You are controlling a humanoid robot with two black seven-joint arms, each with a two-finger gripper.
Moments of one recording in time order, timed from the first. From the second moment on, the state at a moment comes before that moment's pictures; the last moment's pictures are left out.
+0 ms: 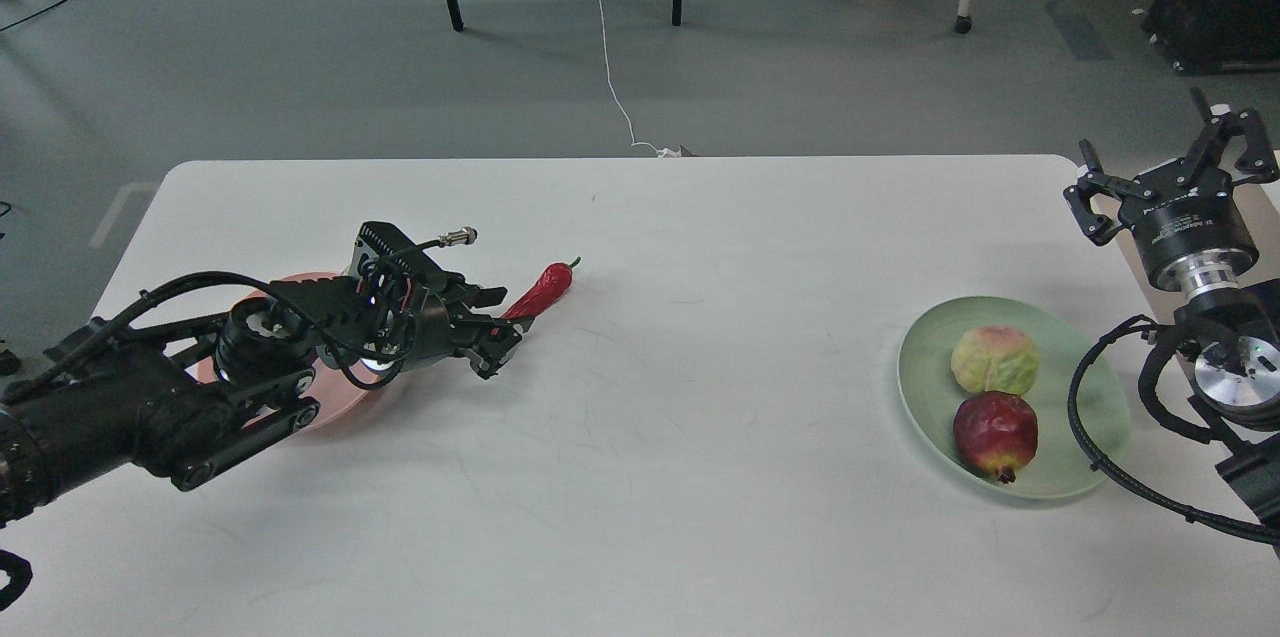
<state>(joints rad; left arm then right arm) -0.81 0.44 -0.21 -0.97 2.01 -0.08 -0.24 0.56 -0.48 0.86 0.63 0.19 0.49 0.37</state>
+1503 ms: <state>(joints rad) -0.69 0.97 -0.25 -1.10 1.76 0.01 -0.38 0.57 -0.49 0.83 0.63 0.18 0.49 0.37</state>
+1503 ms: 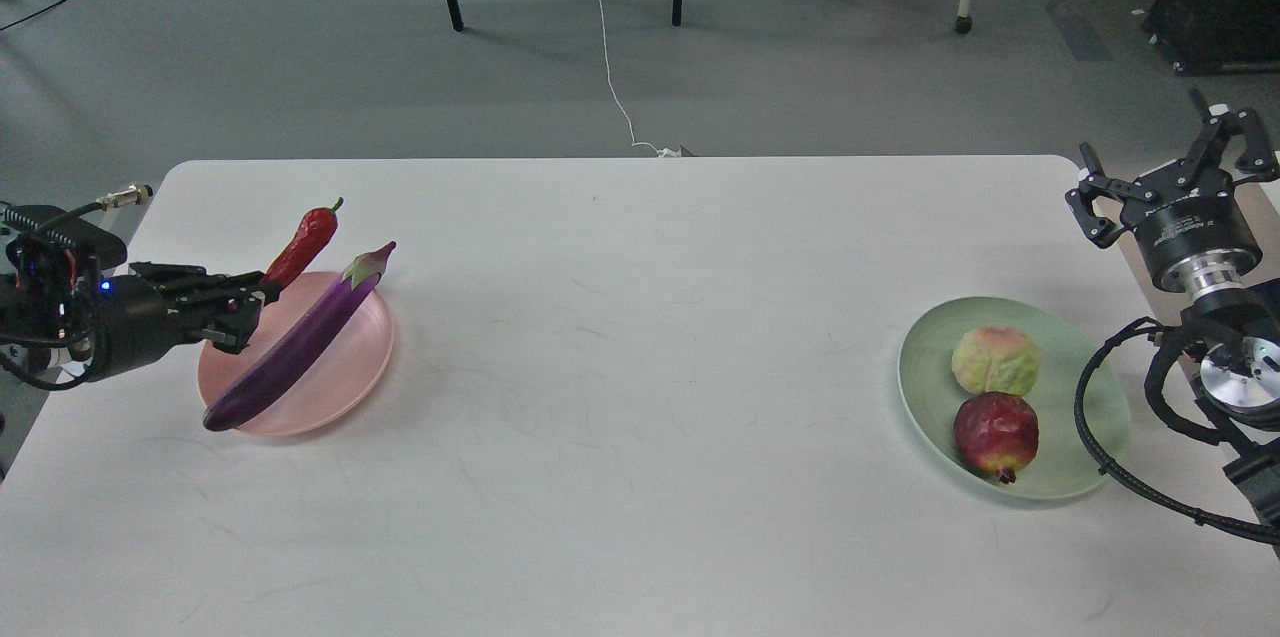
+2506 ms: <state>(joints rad) -0.79 0.77 -0.44 -1.02 0.66 0.05 -0.40 0.68 -0.52 0.85 0.54 0.18 0.49 0.38</state>
